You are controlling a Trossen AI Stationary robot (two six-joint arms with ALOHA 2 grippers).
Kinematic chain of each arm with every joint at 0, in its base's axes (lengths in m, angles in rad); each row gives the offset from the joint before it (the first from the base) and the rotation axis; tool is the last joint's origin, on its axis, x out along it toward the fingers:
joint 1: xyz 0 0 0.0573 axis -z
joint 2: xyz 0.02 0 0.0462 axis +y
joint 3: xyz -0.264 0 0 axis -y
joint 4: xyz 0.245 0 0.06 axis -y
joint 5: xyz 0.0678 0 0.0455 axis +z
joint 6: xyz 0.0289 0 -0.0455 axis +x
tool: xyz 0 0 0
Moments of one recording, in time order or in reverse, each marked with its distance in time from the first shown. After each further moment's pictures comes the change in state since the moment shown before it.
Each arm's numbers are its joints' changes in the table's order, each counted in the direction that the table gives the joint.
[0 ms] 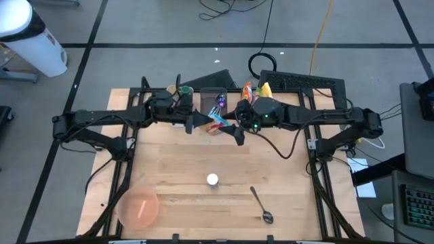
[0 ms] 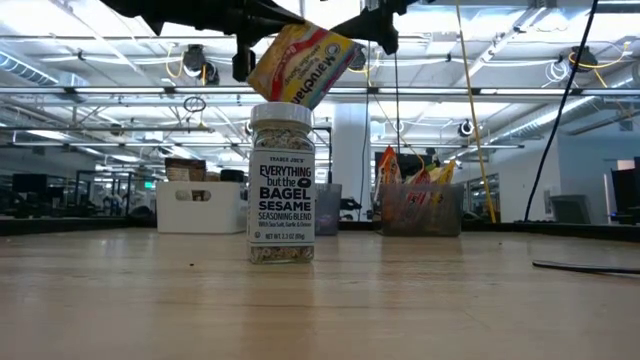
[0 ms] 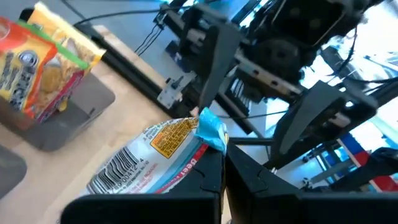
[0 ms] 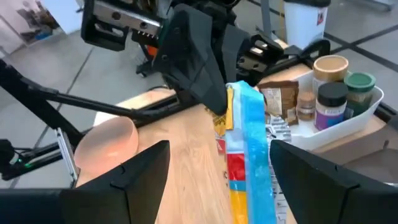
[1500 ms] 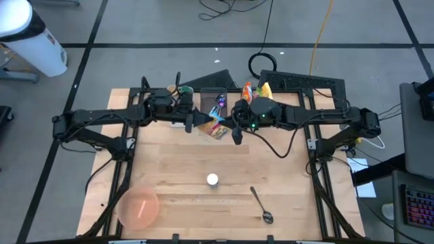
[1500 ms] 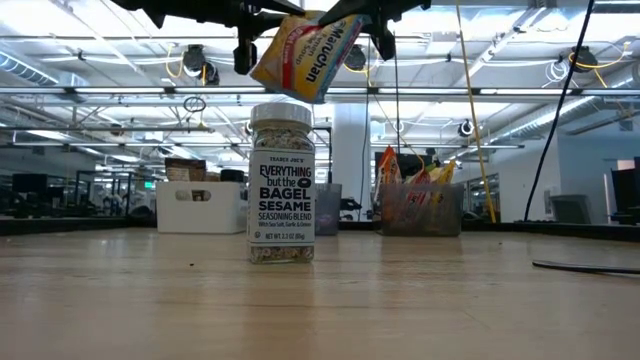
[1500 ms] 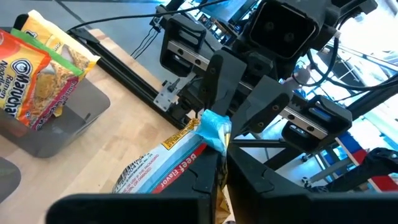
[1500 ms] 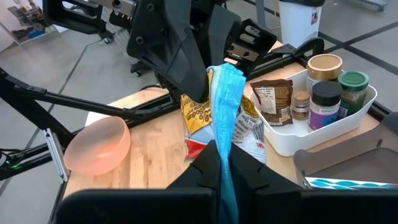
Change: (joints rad) left arm 0.000 0.000 0.043 -0.038 -0.005 0.008; right arm 0.006 0.028 0.000 0.017 -0.008 -0.007
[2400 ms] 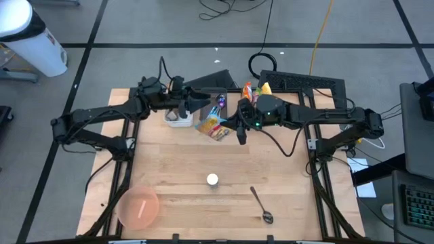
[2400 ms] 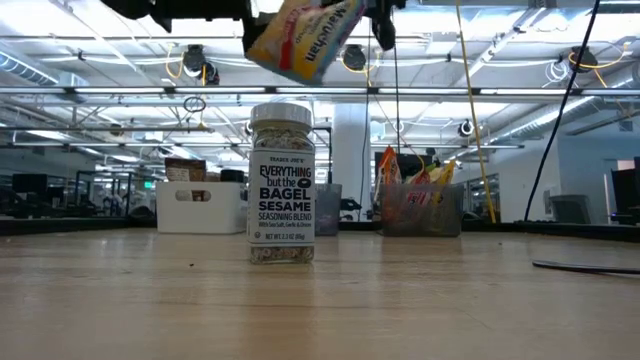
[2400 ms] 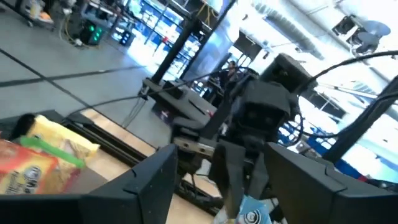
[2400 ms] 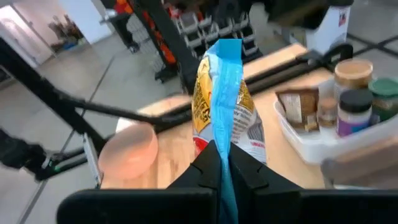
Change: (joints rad) left arm -0.125 -0.006 0.000 0.243 -0.057 0.062; right arm 0.005 -0.034 0.000 0.038 0.090 0.042
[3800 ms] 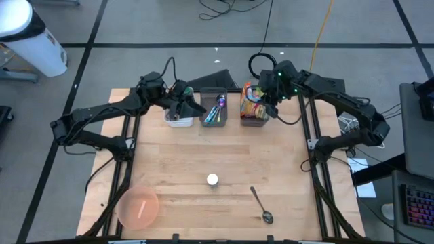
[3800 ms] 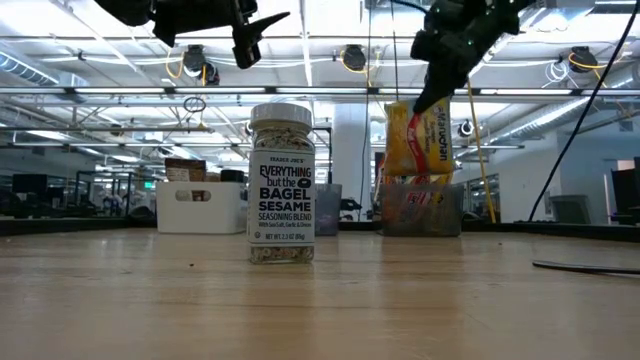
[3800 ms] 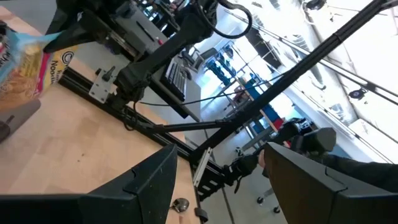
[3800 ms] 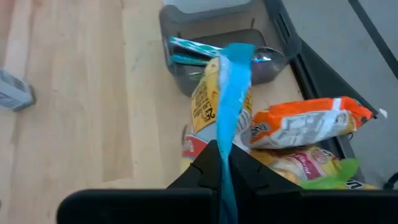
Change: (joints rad) left arm -0.114 0.001 0.000 -0.116 -0.483 -0.144; right arm 0.599 -0.083 0.000 -0.698 0.280 -0.758
